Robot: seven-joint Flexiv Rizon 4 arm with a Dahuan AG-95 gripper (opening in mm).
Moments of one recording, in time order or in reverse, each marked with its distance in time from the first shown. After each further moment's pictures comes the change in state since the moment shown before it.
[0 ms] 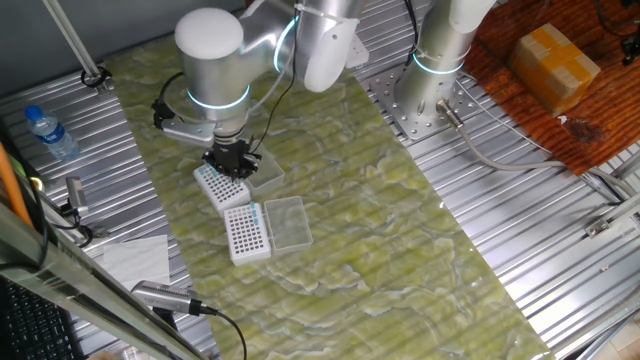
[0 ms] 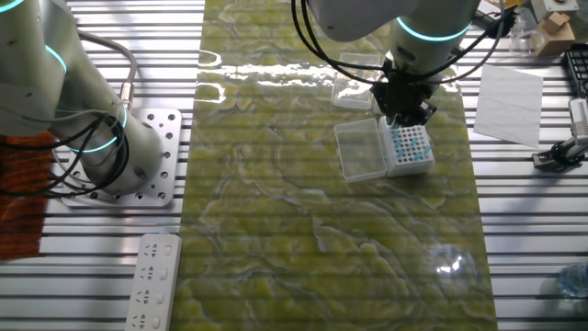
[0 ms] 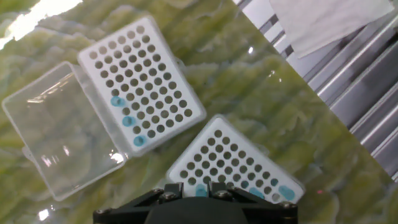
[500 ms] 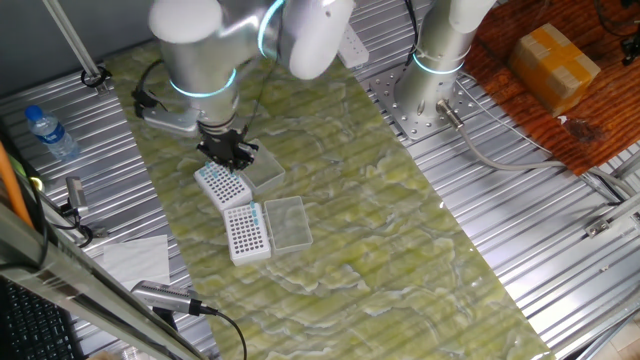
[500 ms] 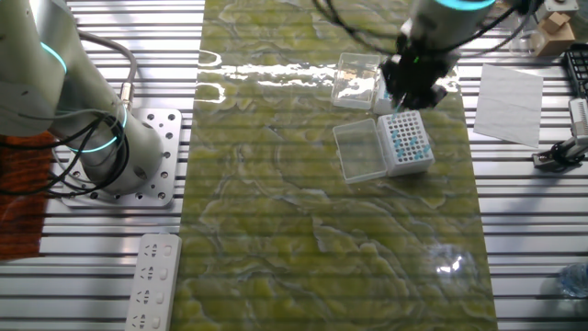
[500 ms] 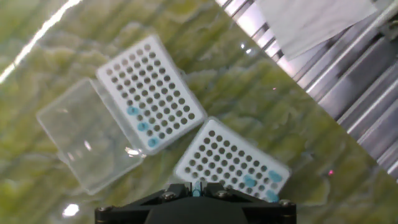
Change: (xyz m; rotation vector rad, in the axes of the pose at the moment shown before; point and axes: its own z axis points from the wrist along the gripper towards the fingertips) arm -0.012 0.010 -0.062 -0.059 0.058 0.090
